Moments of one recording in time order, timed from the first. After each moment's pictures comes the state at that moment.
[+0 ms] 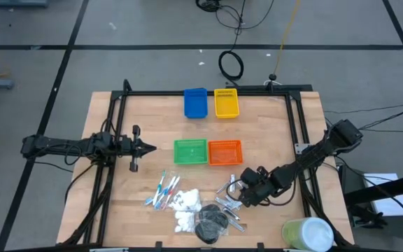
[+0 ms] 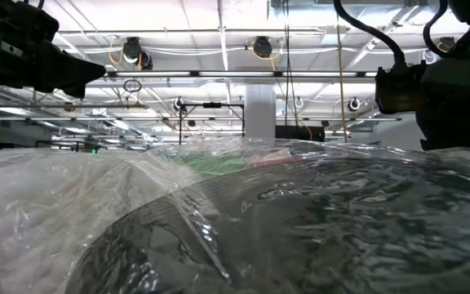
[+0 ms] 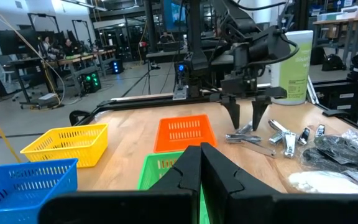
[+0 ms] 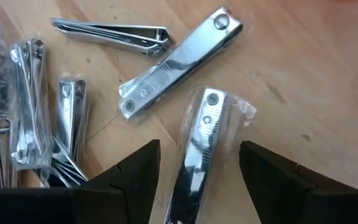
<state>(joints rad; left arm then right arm) -0.01 0.25 0.02 0.24 -0.01 0.12 0.56 1.60 0.72 -0.37 0.27 1.22</state>
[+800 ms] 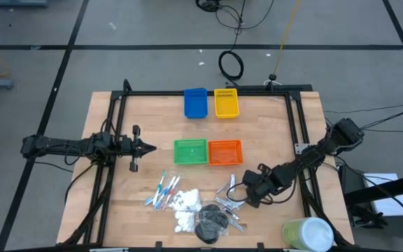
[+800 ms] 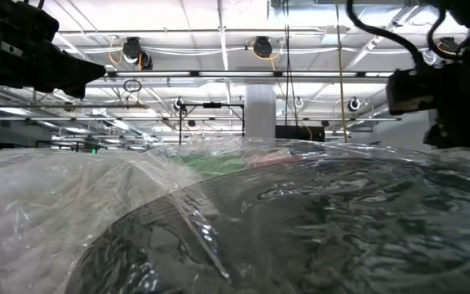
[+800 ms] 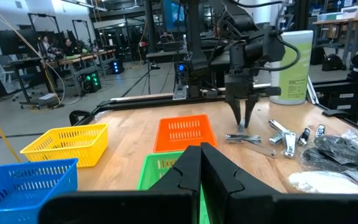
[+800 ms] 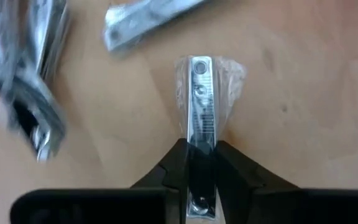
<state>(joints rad) -0.01 0.25 0.02 0.24 -0.01 0.12 0.55 1.55 0.72 -0.49 0.14 0.96</state>
